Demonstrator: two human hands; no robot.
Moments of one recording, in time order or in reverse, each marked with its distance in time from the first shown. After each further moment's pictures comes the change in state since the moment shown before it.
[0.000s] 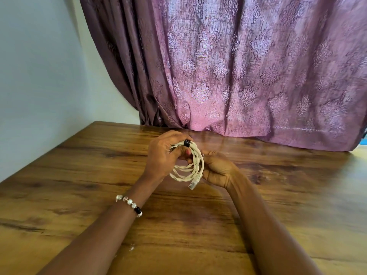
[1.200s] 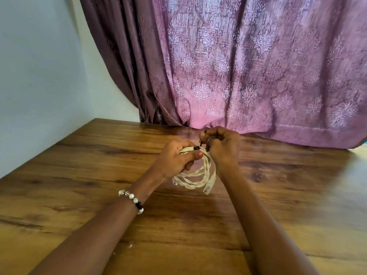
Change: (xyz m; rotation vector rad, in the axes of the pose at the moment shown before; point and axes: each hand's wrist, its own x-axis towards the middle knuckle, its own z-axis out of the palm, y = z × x) left_hand -0.004 0.015 0.015 -0.381 -0.330 -0.533; right_hand -0.002 -0.017 0.021 -0.514 0.523 -0.712
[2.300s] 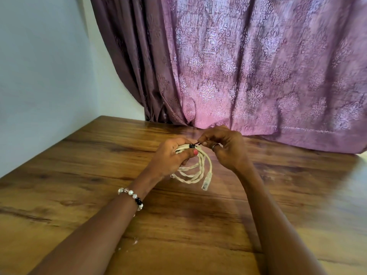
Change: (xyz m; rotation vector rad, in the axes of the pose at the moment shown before) left_hand -0.004 -0.008 -0.018 0.035 0.063 0.107; right_hand 0.016 0.008 -0.026 -0.424 -0.438 -0.556
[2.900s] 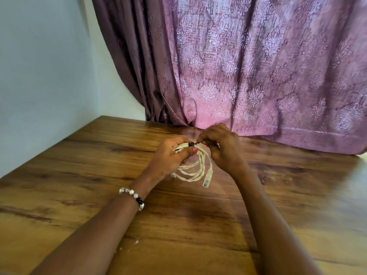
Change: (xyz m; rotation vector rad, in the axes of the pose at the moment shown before) left_hand 0.003 -0.009 -0.002 -0.030 0.054 0.022; right_hand 0.004 -0.004 0.007 -0.333 0.030 -0.190
